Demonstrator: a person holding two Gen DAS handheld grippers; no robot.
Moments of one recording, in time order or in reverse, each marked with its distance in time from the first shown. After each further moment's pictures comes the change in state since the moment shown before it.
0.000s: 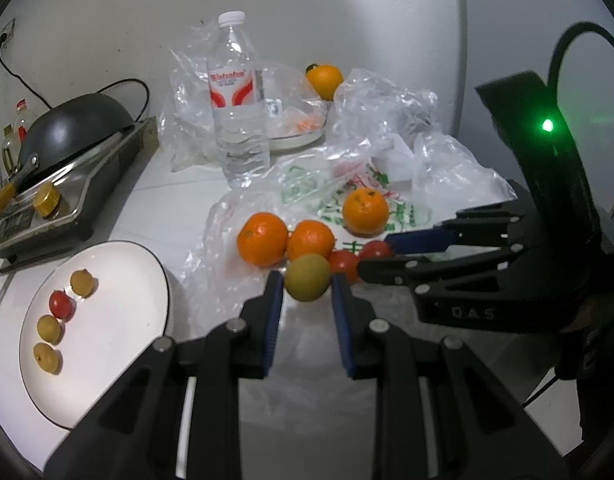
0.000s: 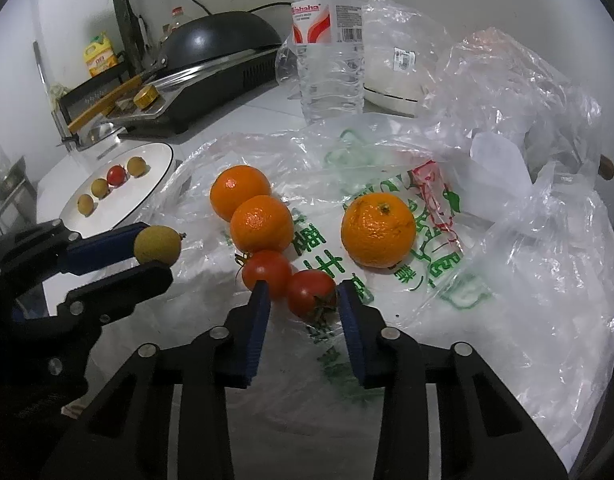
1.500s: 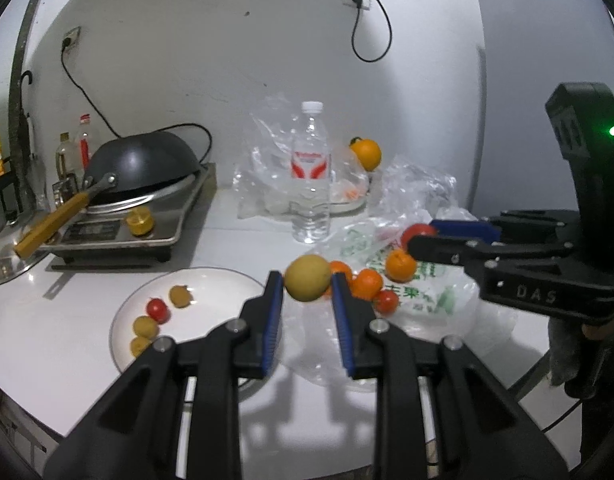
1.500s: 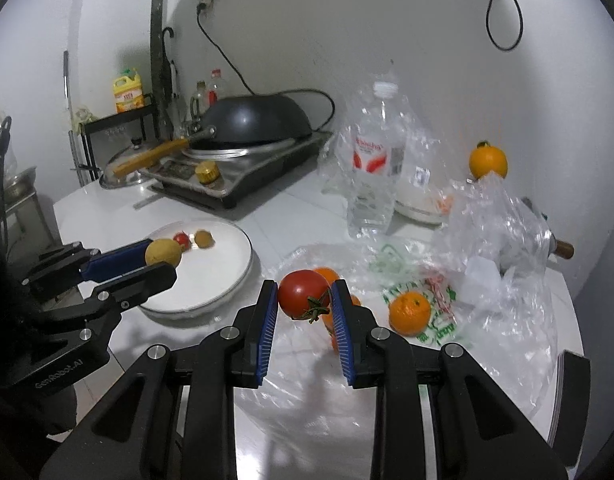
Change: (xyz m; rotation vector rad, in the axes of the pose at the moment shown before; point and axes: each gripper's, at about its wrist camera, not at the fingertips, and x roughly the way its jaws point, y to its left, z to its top) left arm -0.108 0.060 -0.015 -0.092 -0.220 0.075; right arm -0.089 0.090 0.022 -0.092 -0.269 -0.065
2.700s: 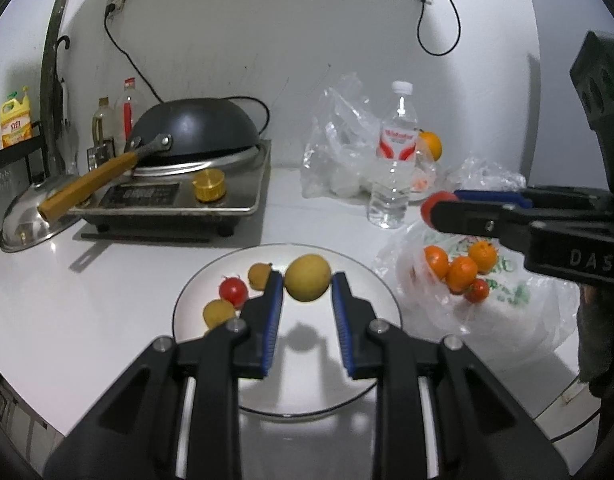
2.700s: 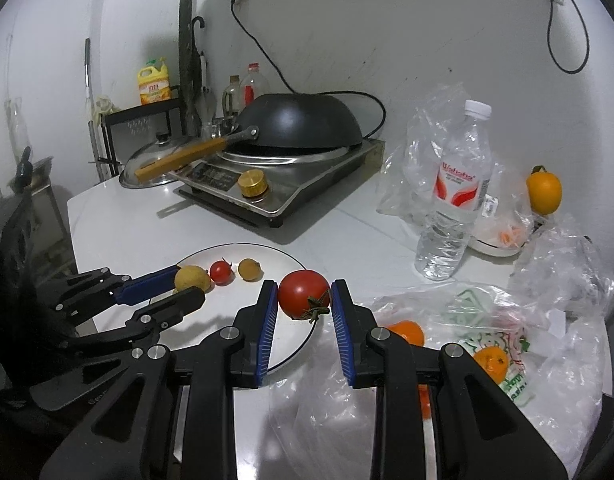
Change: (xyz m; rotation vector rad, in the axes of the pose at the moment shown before) left arm 0.031 0.083 -0.025 -0.086 0.040 0.099; right arm 0.064 0.057 0.034 -0.056 0.018 0.085
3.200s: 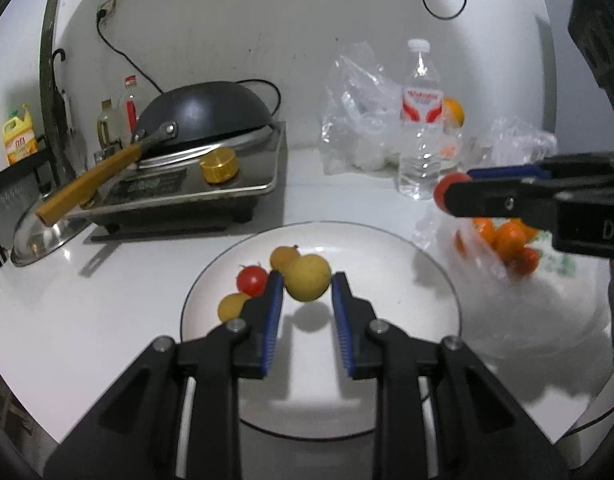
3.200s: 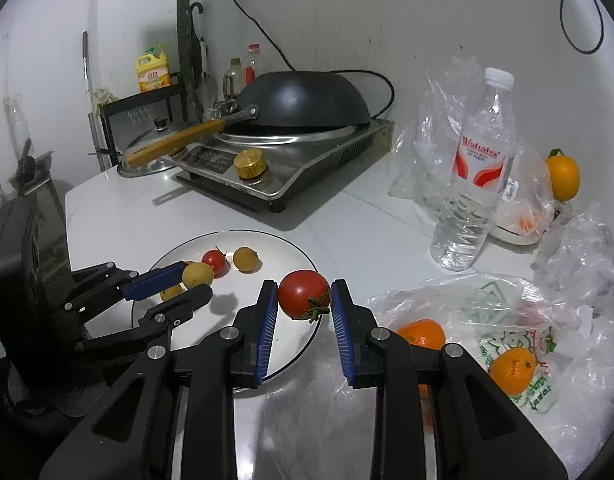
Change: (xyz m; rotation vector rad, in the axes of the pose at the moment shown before) left arm 0.039 0.005 -0.013 0.092 0.057 0.099; right arm 0.036 -0.005 -0.004 0.010 0.052 0.033
